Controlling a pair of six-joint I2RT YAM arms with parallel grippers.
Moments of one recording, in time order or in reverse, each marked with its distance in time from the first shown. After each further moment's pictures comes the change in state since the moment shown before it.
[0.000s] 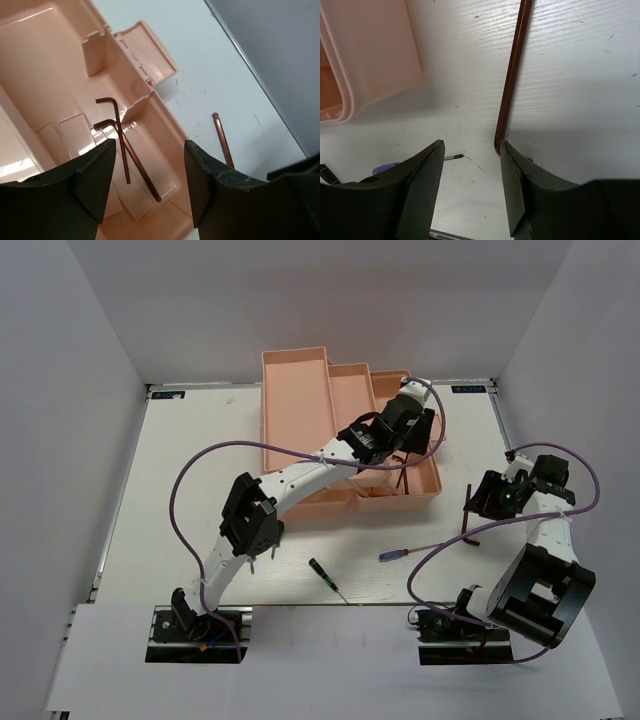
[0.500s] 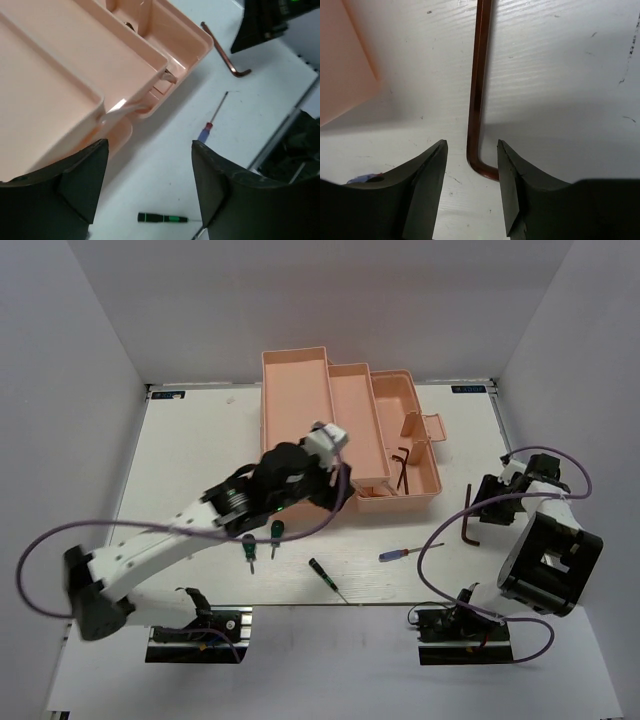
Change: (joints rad) left arm -0.029 -0.945 -0.961 0.047 0.136 0.185; right arm 0.009 0.166 0.004 0.056 0.090 -0.021
